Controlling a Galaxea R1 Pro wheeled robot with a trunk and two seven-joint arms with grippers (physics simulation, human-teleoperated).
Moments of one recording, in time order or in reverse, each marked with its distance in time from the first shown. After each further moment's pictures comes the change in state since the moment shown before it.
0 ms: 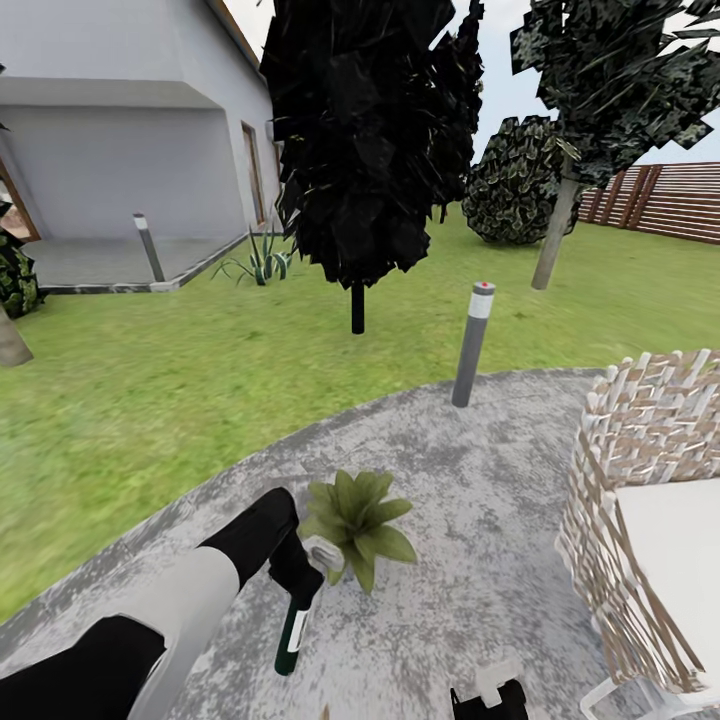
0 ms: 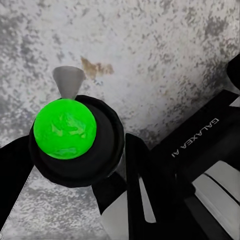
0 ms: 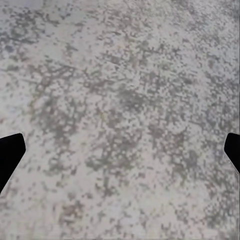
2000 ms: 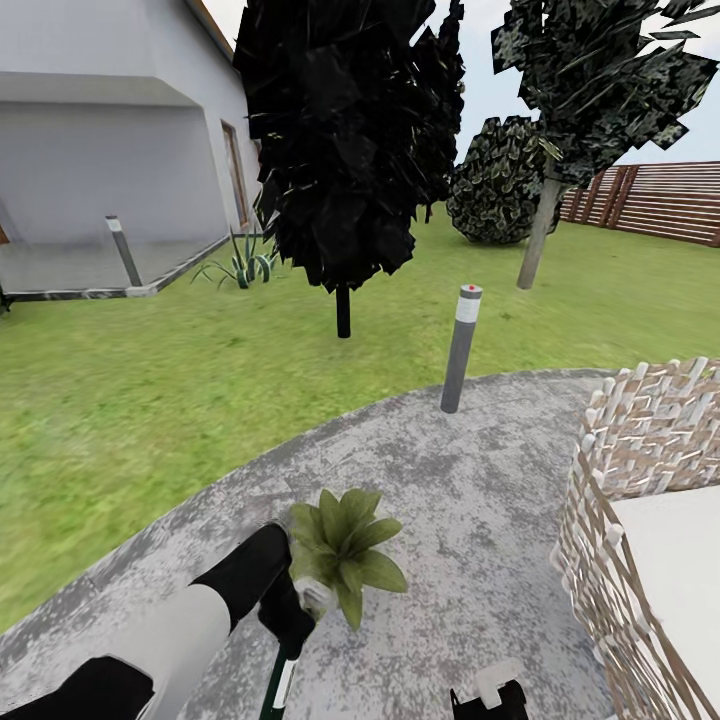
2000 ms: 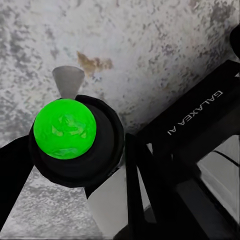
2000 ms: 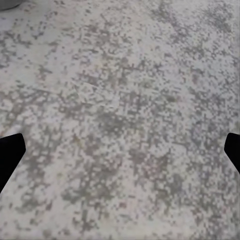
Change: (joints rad) left arm 0.106 0.017 -0.006 0.005 -0.009 -0.010 0.006; right arm 0.001 0.000 0.001 0.001 0.001 0.000 0.000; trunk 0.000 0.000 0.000
